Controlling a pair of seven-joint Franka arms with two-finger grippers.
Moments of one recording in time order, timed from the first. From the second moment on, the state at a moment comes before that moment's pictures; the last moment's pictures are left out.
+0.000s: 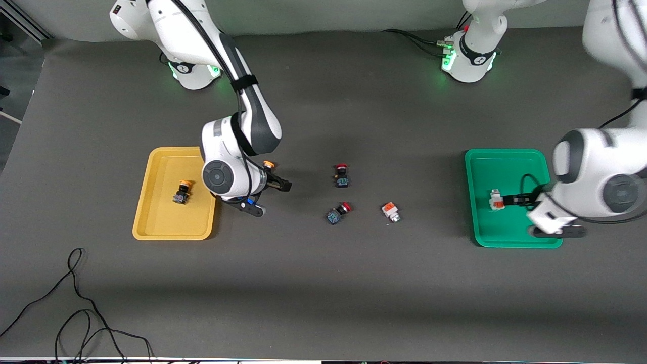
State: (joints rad) left arm 0.16 0.37 -0.15 -1.75 0.11 1.89 -0.05; right arm 0.99 0.61 -0.55 -1.81 0.61 2.00 0.60
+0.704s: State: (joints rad) left arm -0.19 0.42 -0.19 -1.60 0.01 1.85 -0.76; right arm 1.01 0.62 -0.55 -1.98 0.61 2.10 0.60
